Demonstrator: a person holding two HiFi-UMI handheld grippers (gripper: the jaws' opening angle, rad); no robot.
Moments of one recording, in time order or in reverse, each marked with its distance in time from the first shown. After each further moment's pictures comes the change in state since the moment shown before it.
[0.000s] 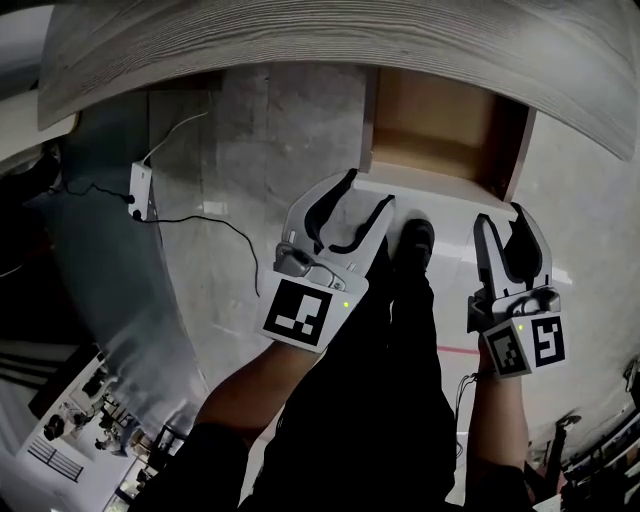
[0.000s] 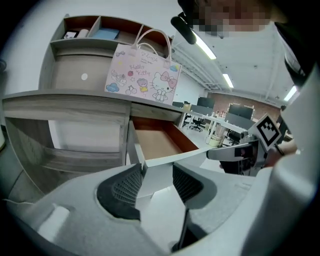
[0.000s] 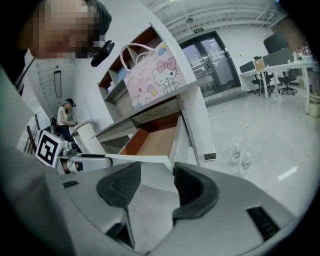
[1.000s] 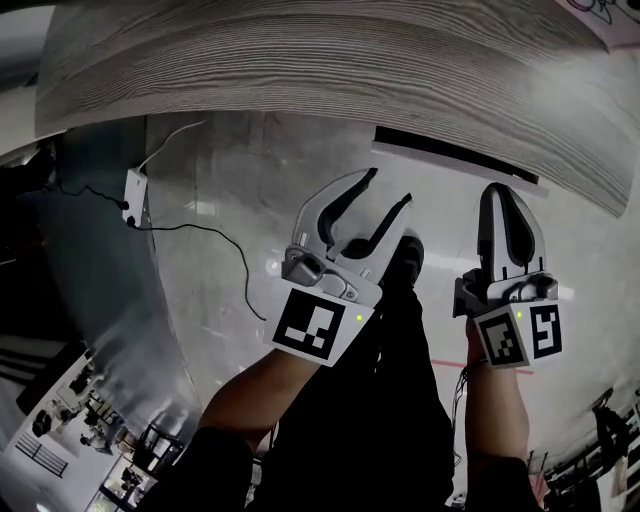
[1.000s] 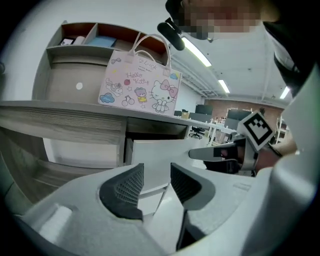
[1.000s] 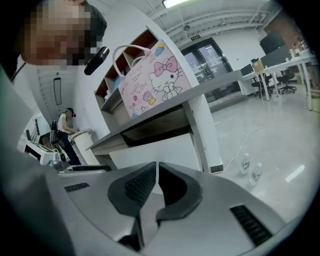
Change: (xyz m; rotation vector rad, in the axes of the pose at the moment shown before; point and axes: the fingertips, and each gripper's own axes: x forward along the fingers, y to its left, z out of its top) left arm 0.037 0.011 0.048 0.051 -0.093 -0.018; right arm 0.068 -0.003 0.064 0.020 -0.107 0.015
